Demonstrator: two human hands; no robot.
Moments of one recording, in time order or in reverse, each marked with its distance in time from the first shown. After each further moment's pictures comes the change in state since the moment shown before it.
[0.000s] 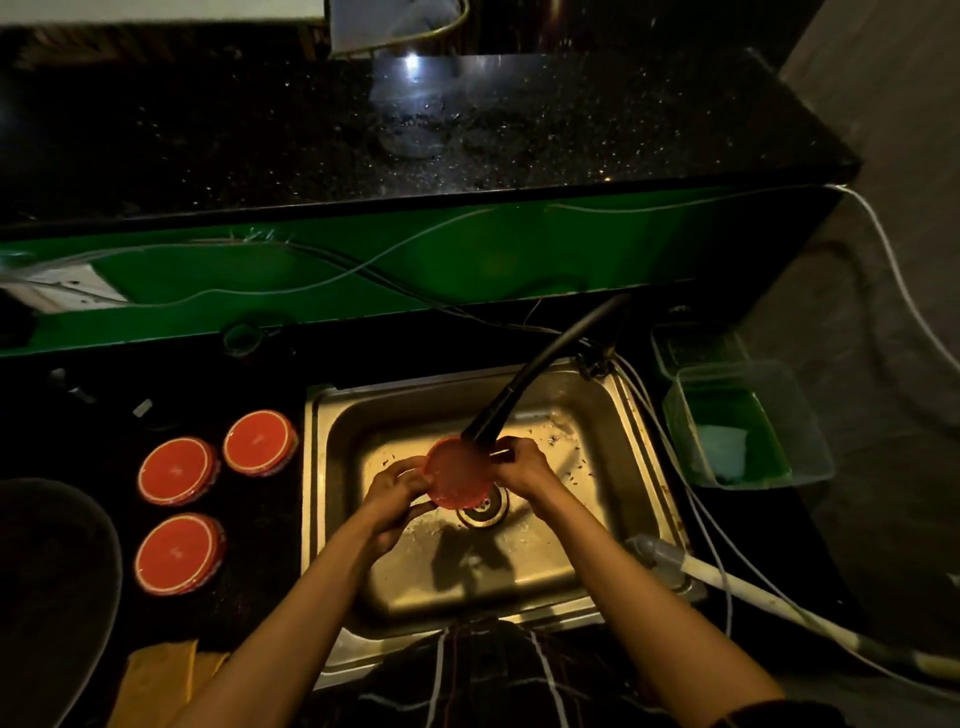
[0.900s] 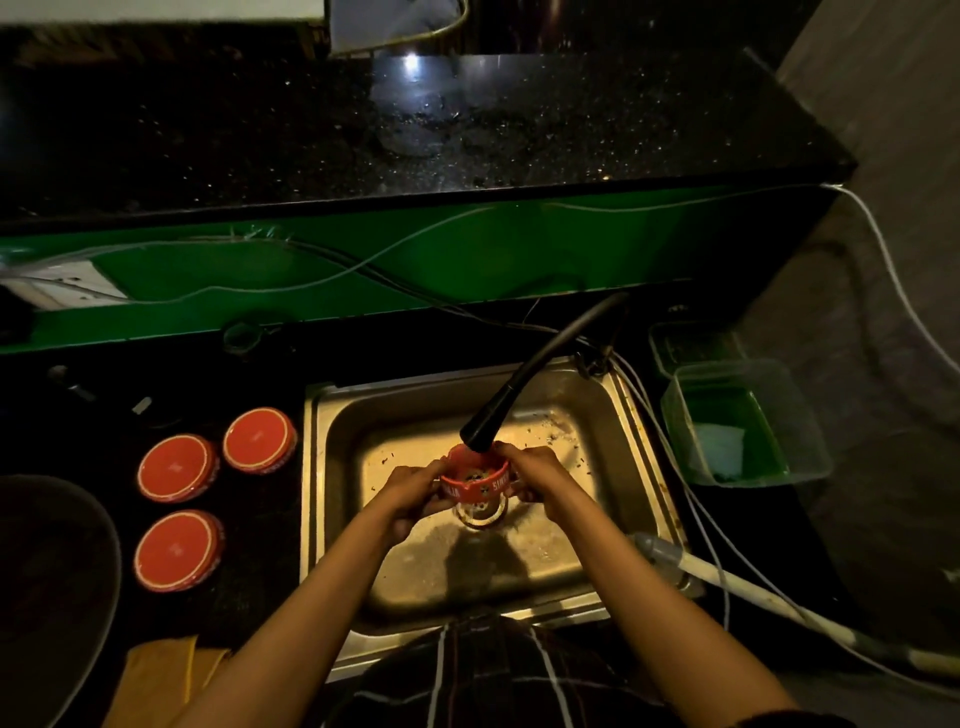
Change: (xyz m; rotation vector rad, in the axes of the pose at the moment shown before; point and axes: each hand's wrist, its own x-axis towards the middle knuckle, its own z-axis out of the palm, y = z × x) left_hand -0.005 0.009 0.028 0.086 0.016 -0.109; right_hand -0.006 0.013 -0.014 0.272 0.025 0.151
